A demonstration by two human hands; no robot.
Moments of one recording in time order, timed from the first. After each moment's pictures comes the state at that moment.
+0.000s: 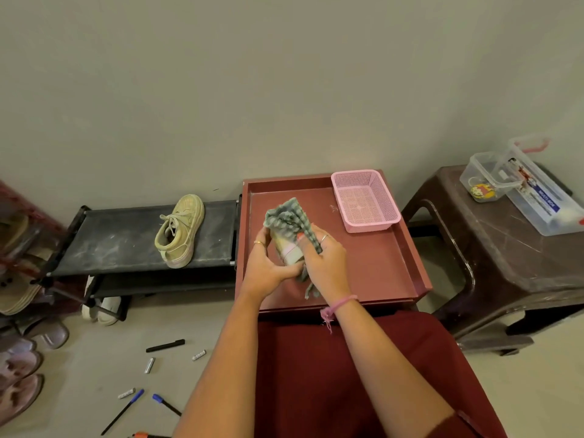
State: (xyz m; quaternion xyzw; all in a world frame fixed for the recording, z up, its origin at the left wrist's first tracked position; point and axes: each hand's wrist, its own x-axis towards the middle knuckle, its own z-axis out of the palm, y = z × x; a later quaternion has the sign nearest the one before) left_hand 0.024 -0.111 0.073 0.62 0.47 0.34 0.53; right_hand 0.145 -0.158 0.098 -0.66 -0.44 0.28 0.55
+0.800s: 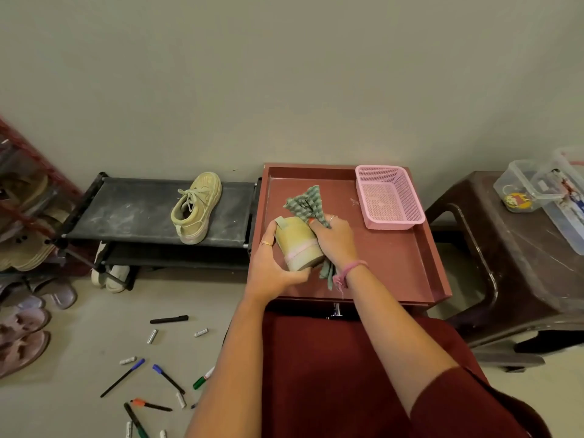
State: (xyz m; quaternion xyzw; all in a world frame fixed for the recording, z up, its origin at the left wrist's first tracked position) left_hand -0.004 -0.127 0.051 0.63 0.50 0.35 0.48; right_hand 0.141 -0.114 0.092 -0.73 -0.42 0.36 0.40
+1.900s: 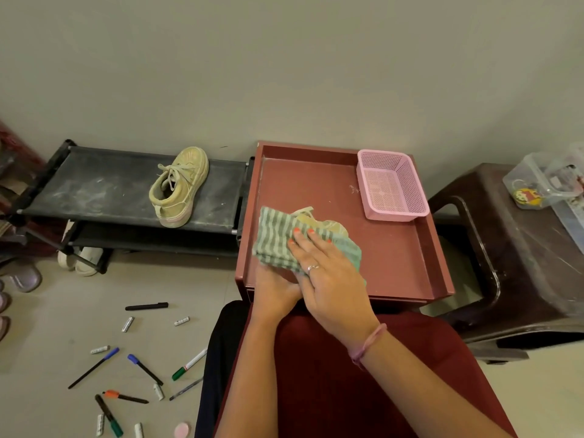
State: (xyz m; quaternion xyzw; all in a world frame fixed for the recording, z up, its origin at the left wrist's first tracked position) left_hand 0.018 -0.153 0.017 0.56 0.47 0.45 0.51; right_hand 0.122 -0.189 0.071 -0.60 -0.76 0.02 0.24
